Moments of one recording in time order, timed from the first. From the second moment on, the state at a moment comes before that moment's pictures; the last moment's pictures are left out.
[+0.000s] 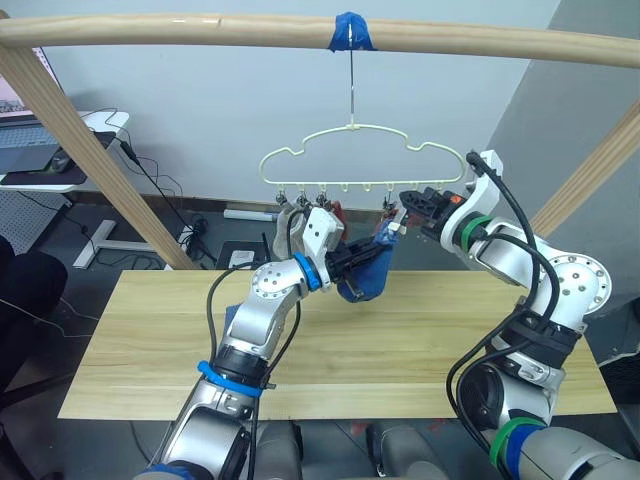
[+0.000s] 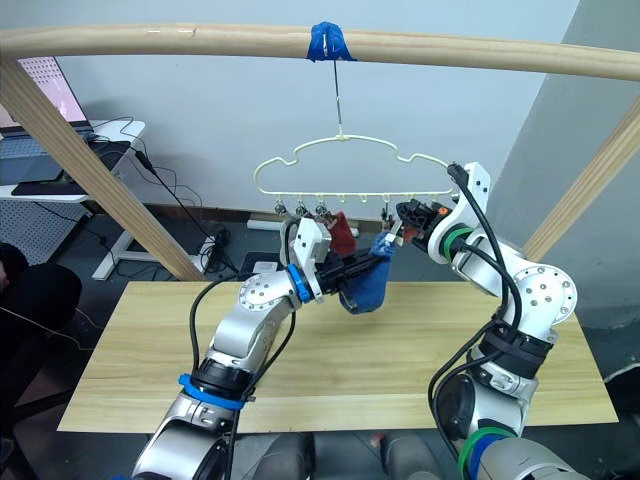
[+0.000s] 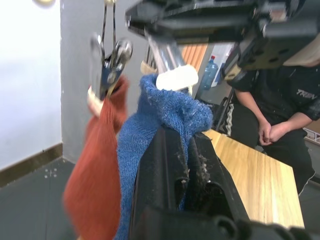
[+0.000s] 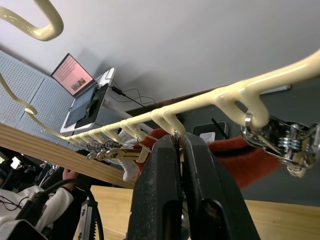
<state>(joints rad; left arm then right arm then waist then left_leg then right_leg) -0.52 0.15 -0.19 0.16 -0.20 0.12 -0.78 -0.76 -0.02 -0.57 -0.26 0.93 1.40 -0.22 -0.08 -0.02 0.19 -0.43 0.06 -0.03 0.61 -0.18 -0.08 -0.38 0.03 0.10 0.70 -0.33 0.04</state>
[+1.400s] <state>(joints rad) -0.54 0.09 -0.21 0.22 -0.23 0.11 -0.82 -0.59 -0.22 -0.56 -0.39 1.13 1.37 -0.14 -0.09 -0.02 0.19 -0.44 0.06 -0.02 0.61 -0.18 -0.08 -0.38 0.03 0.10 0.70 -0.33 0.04</state>
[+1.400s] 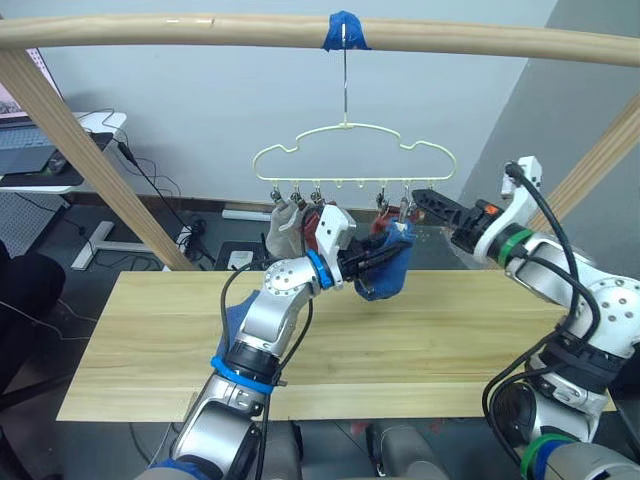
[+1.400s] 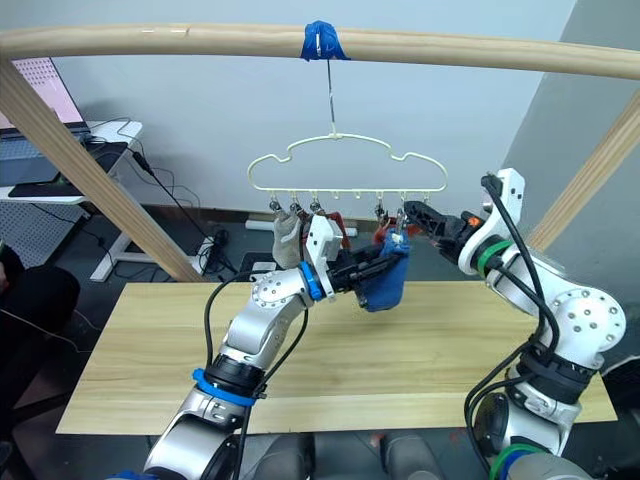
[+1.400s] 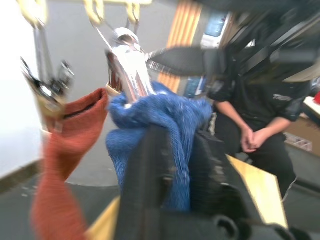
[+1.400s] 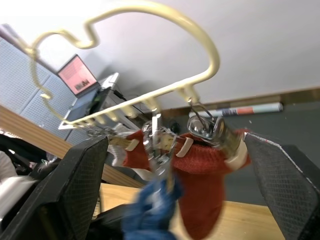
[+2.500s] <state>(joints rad) -0.20 0.46 0.09 -0.31 -0.51 0.60 -0.80 -0.29 -0.25 0.04 -0.39 0.29 0.53 0.03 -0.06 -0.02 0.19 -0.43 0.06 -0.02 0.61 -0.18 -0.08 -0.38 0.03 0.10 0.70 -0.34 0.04</state>
